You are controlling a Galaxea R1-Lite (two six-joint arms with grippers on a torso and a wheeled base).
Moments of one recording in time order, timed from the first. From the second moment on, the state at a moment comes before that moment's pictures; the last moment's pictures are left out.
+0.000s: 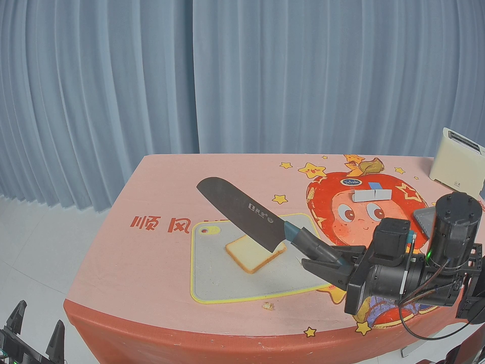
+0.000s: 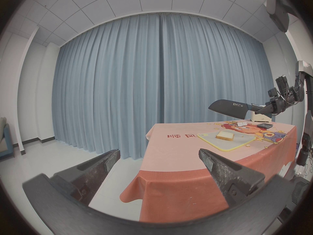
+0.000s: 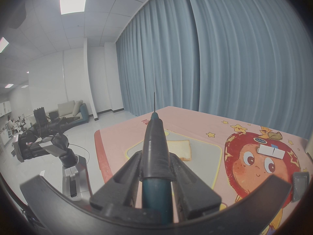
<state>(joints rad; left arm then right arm) -0.01 0.04 -0.02 0.00 0.00 0.00 0.82 1.52 -0.48 -0.71 0.04 0.07</state>
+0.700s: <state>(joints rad) 0.00 0.04 -0.02 -0.01 0.01 -0.01 0.86 1.51 -0.46 -0.72 0.03 0.06</state>
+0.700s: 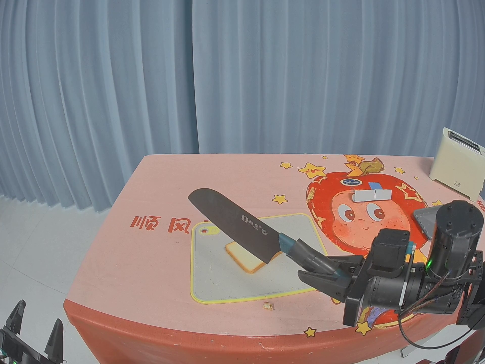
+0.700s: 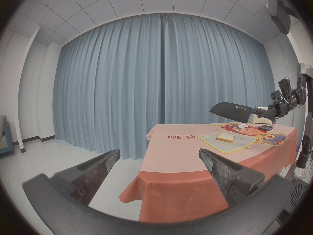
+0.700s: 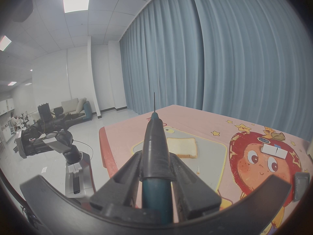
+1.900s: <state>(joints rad) 0.00 0.04 -0.02 -0.13 -0.01 0.00 0.88 1.49 -0.45 -0.71 0.01 0.06</state>
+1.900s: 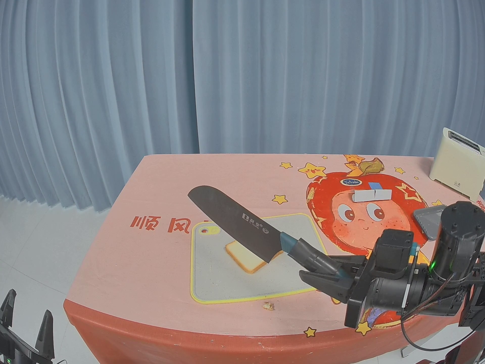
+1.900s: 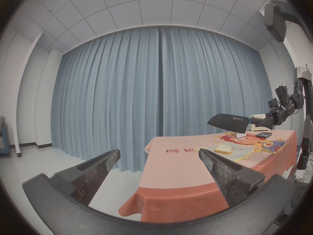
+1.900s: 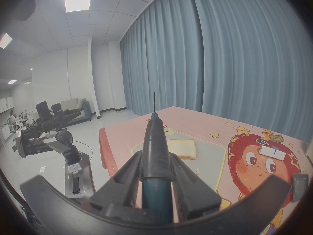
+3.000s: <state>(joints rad) -0.01 0.04 -0.02 -0.18 -0.08 0.05 0.89 1.49 -0.44 -0.71 -0.02 0.06</state>
